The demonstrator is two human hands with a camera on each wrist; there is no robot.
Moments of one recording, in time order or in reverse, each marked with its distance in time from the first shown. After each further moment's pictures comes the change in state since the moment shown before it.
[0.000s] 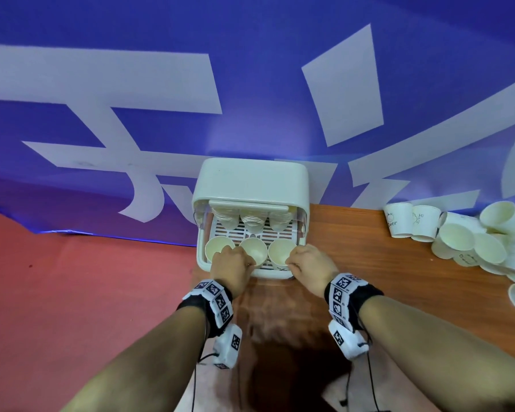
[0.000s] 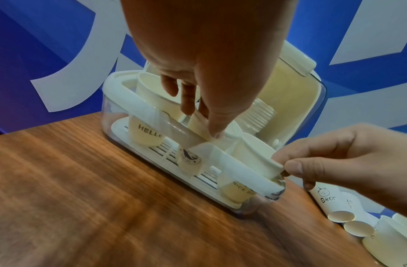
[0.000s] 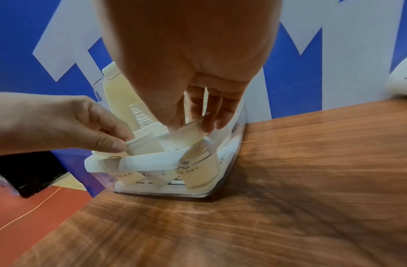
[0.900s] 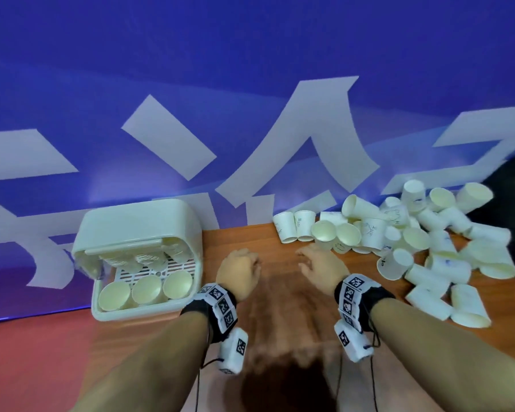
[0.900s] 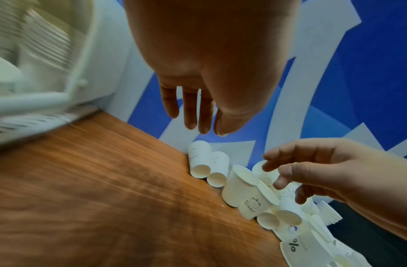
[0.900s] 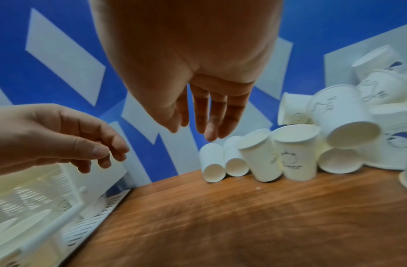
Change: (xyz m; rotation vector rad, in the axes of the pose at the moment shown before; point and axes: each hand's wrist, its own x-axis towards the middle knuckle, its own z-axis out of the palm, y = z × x) left_hand 0.034 0.260 -0.018 -0.190 0.099 0.314; right_hand -0.178 0.172 -0.116 0.114 0.230 0.361
